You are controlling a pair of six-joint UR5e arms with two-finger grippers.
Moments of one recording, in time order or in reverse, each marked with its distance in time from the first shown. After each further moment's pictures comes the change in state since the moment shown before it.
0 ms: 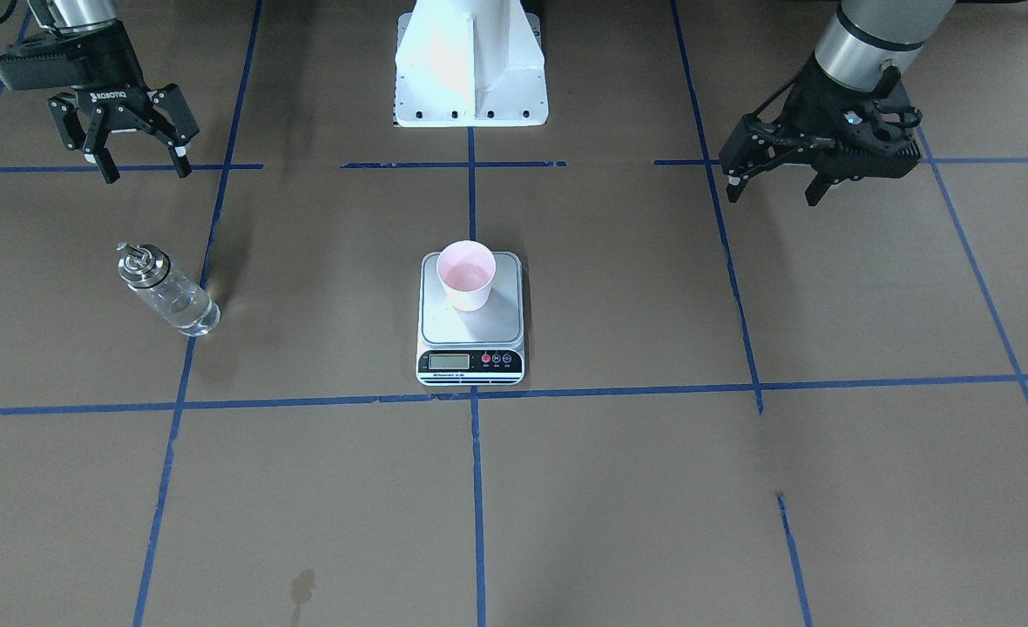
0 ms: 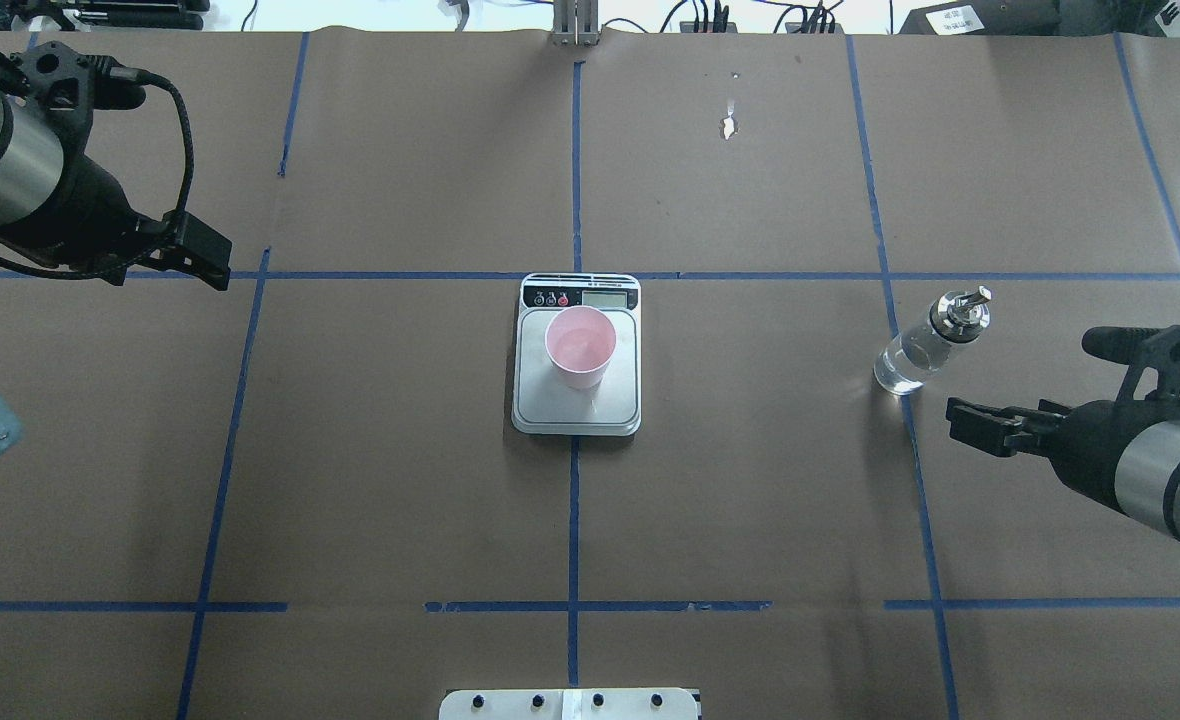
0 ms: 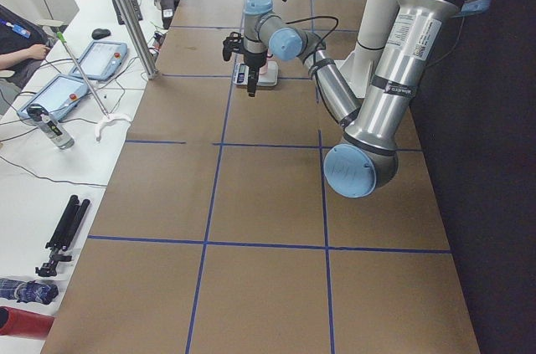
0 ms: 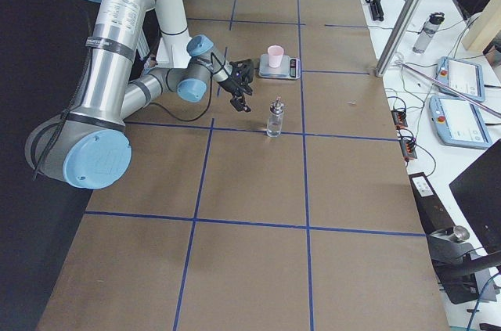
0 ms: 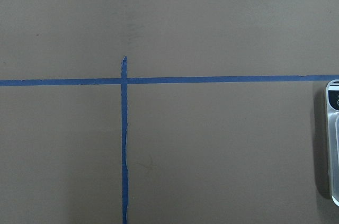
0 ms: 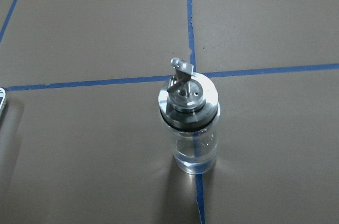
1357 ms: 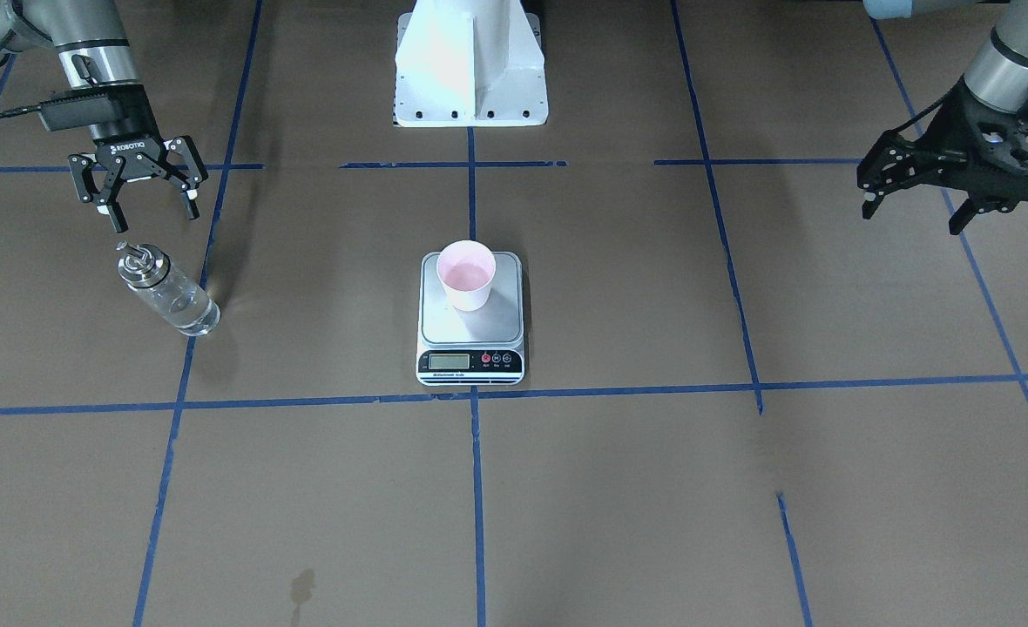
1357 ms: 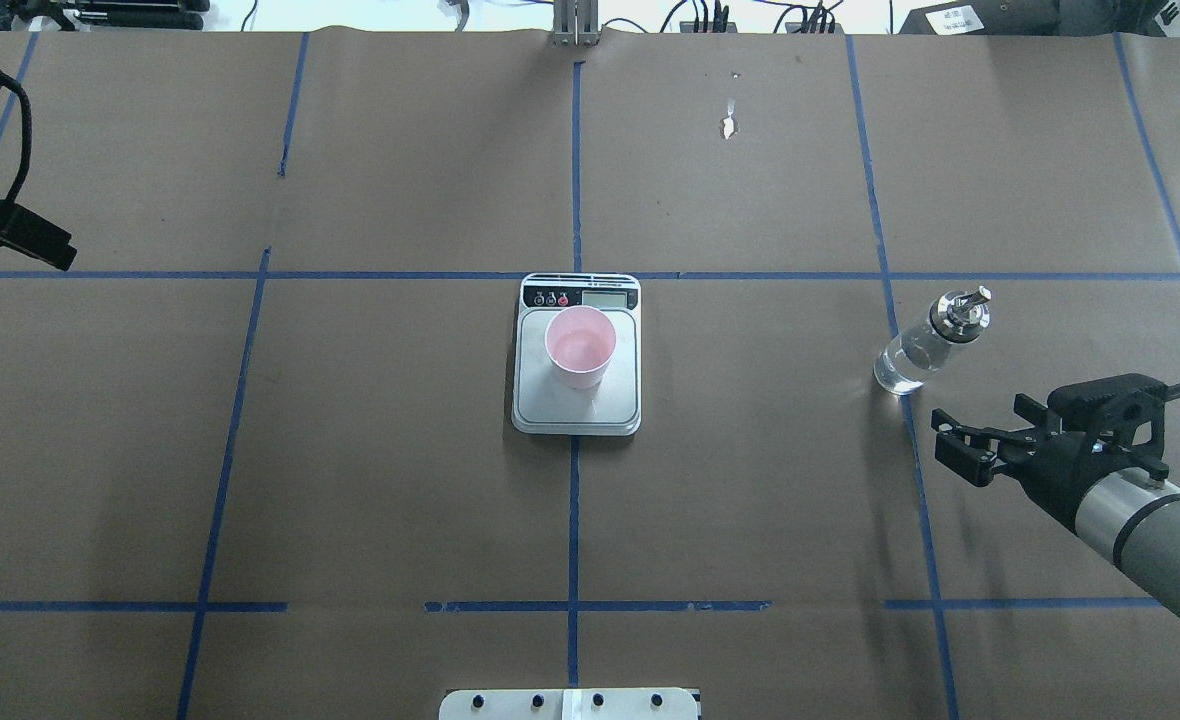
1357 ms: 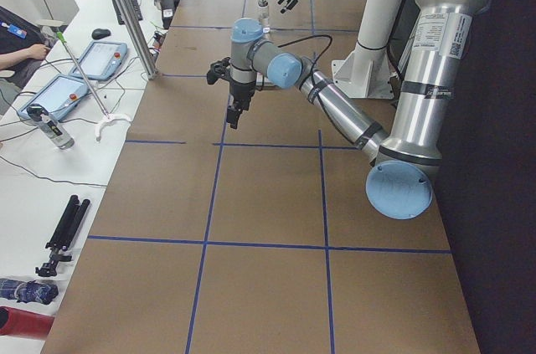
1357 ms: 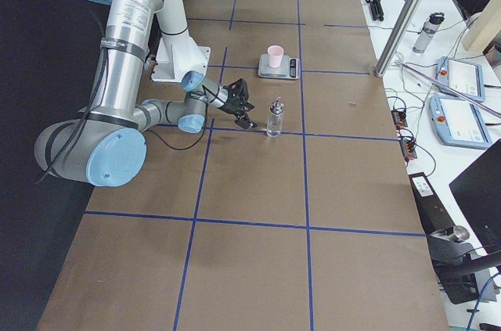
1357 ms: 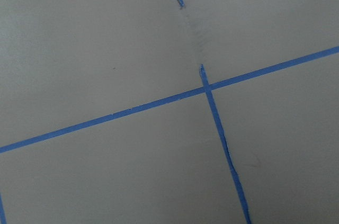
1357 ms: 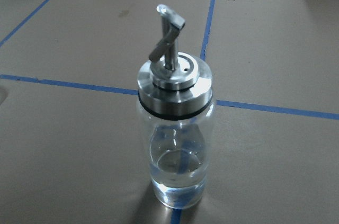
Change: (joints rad) left arm -0.194 0.187 0.056 -0.119 -0.002 0.474; right arm -0.128 0.026 -0.243 0.292 -0.285 -0.130
